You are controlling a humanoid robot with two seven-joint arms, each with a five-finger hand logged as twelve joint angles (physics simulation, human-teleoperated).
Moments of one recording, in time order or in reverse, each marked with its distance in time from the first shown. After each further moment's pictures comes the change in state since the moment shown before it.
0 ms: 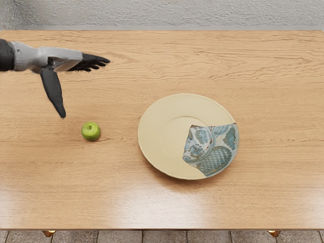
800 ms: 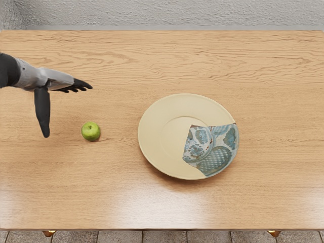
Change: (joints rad) left arm 0.034 0.009 -0.098 -0.210 -0.026 0.000 0.541; right arm 0.004 0.000 0.002 -0.001 0.000 0.000 0.000
